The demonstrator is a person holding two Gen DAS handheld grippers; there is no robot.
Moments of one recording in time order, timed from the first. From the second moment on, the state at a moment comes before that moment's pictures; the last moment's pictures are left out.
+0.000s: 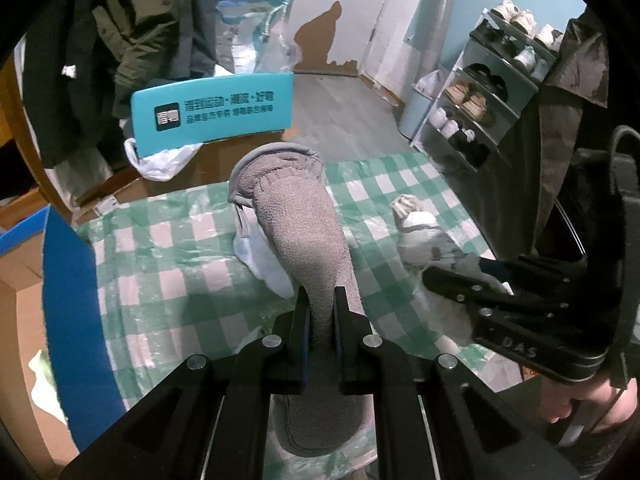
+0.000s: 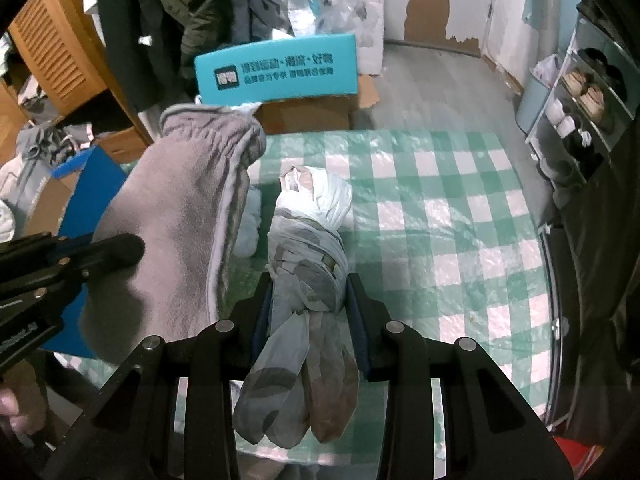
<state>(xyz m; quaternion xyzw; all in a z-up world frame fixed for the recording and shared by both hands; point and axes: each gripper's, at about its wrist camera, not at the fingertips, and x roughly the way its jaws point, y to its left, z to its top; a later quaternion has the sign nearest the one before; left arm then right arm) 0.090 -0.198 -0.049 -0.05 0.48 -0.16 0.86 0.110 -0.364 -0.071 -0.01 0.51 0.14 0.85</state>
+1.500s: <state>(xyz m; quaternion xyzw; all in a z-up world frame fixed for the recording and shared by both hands) 0.031 -0.030 0.008 -0.11 0.42 -0.03 0.90 0.093 -0.225 -0.010 -0.07 0.47 0.26 0.84</state>
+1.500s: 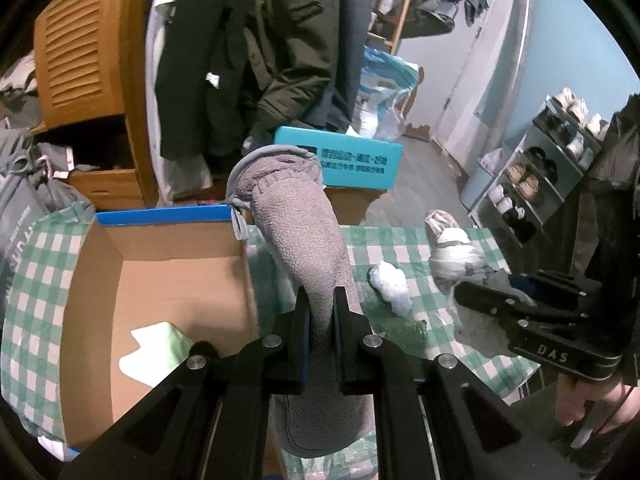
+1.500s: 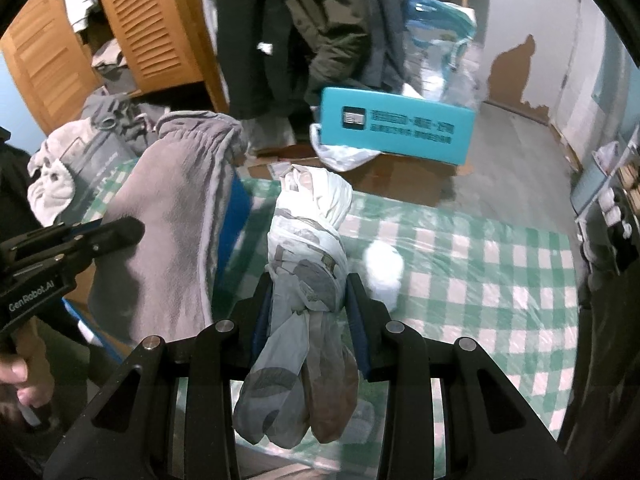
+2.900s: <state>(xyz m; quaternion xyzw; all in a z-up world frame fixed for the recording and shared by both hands) -0.011 0.106 -0.031 -0.15 0.44 0.09 0.88 0.076 -0.021 -0.034 -0.14 0.49 0.38 0.77</state>
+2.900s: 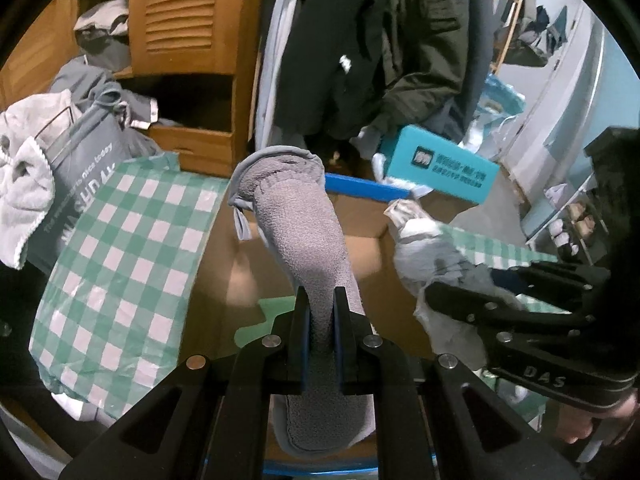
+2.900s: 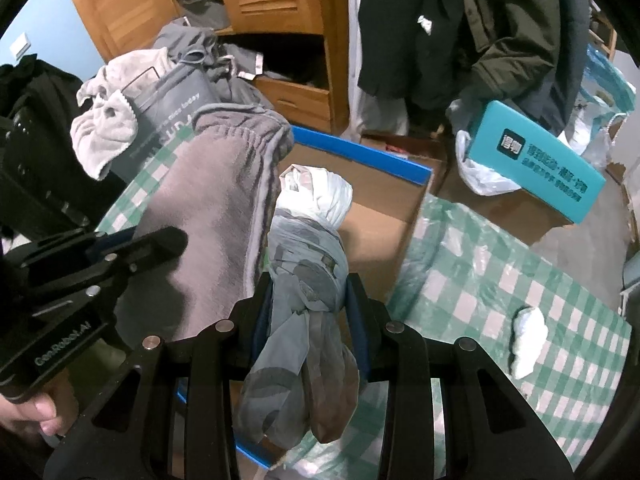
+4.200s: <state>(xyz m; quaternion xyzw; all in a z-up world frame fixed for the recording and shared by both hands) -0.003 0.074 -0.024 -0.11 0.45 0.09 0.88 0.089 -0.065 -0.032 -0.12 0.49 0.33 0.80</state>
